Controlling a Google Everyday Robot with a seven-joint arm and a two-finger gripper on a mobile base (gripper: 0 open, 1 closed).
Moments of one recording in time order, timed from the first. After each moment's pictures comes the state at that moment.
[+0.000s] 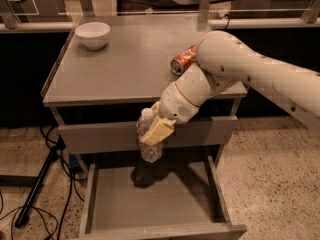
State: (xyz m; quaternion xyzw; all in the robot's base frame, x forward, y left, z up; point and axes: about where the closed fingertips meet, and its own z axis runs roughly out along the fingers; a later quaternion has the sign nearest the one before) arm 0.496 0.024 0.784 -0.68 0.64 0.29 0.20
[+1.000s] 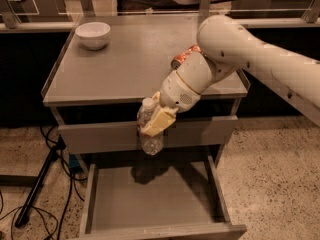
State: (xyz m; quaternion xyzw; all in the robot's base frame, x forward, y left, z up) arm 0.508 0.020 0.806 -0.69 0.64 0.30 0.19
